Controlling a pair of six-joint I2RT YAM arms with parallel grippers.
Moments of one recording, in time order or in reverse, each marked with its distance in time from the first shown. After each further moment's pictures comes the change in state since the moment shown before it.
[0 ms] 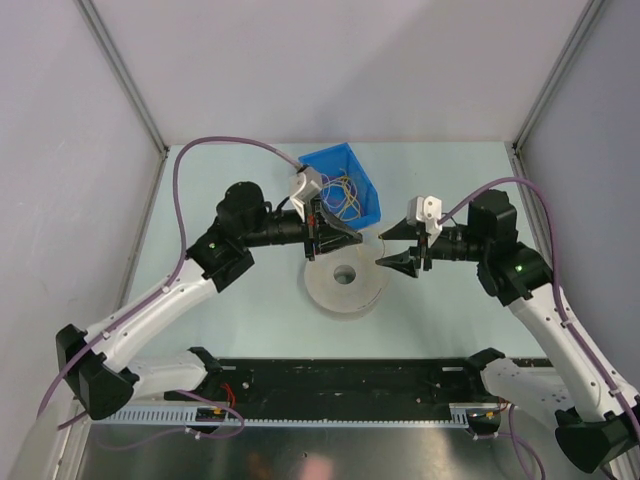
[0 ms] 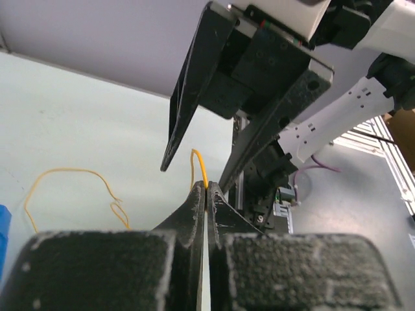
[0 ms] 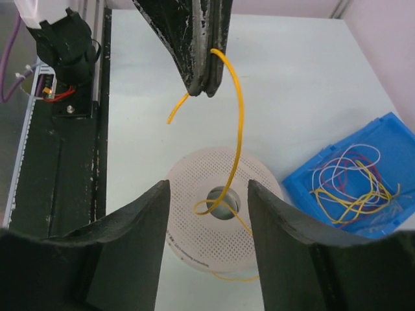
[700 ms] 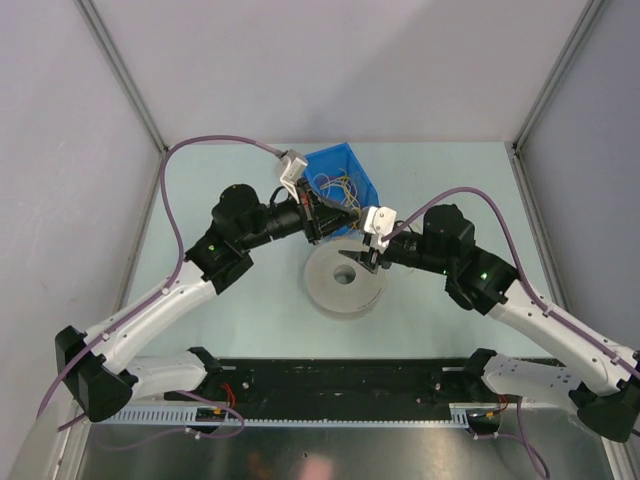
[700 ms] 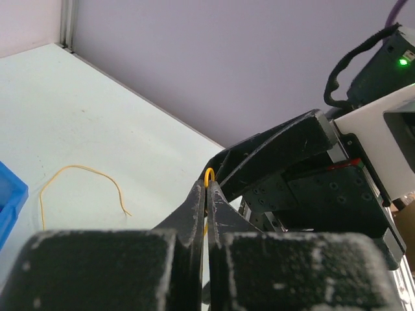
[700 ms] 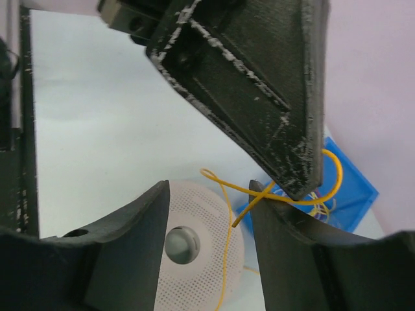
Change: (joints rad) left arm 0.003 -0.018 -0.030 0.111 -0.264 -0.220; right arm 0.405 0.081 -0.004 0.246 0.542 0.017
